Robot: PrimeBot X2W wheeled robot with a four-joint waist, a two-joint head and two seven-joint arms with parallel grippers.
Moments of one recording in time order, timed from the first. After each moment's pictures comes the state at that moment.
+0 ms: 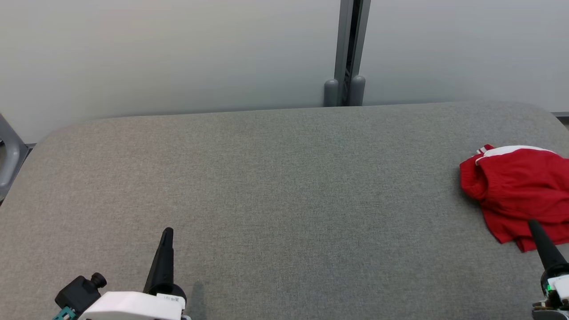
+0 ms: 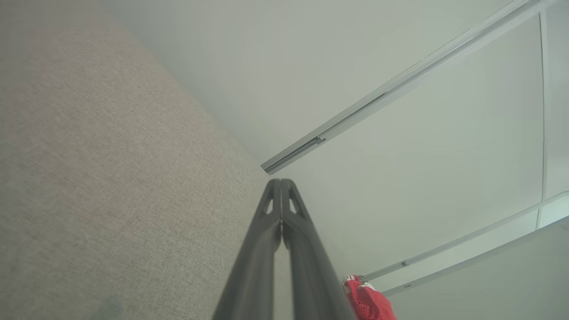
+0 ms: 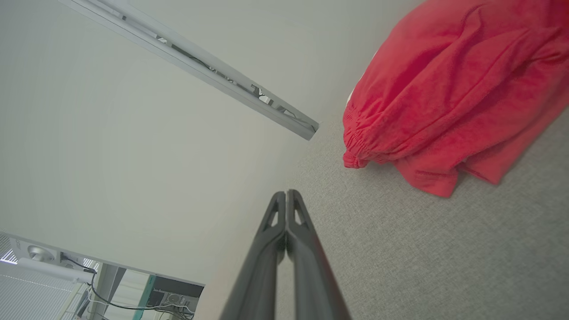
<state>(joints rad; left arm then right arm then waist) 0.03 0.17 -0.28 0.08 -1.22 0.03 -0.22 -0.03 -0.06 -0.34 0.14 1.07 0.13 0.32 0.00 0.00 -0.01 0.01</state>
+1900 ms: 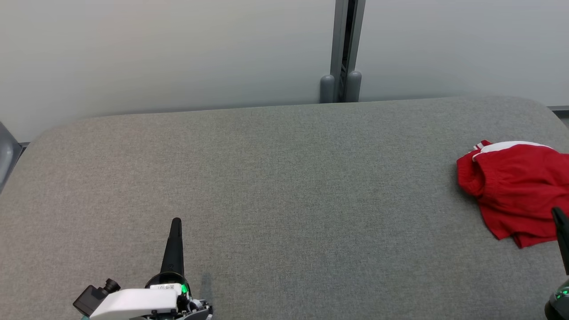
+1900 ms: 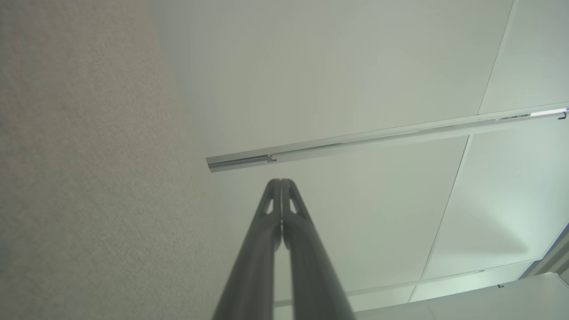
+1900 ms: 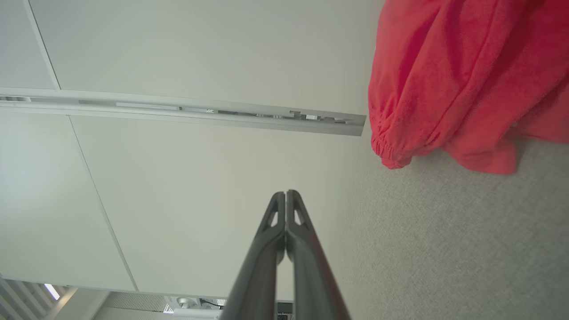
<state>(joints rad) -0.01 0.06 -0.26 0.14 -1.58 -0.11 -0.26 -0.13 -0.07 -0.48 0.28 1.51 0.13 0.48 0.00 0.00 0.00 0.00</state>
